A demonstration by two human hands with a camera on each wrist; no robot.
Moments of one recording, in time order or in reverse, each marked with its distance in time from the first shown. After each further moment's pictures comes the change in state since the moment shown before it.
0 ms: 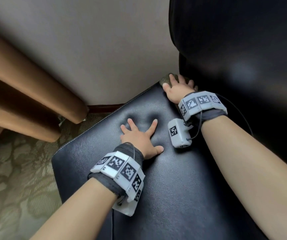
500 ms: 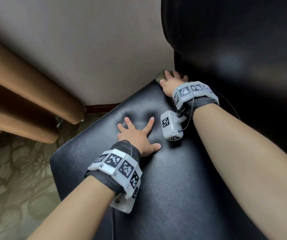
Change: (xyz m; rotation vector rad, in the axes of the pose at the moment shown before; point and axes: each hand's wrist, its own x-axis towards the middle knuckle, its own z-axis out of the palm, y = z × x) left_hand 0.000 0.000 0.000 0.001 -0.014 0.002; right_hand 0.000 -0.006 -0.009 -0.011 -0.023 0.006
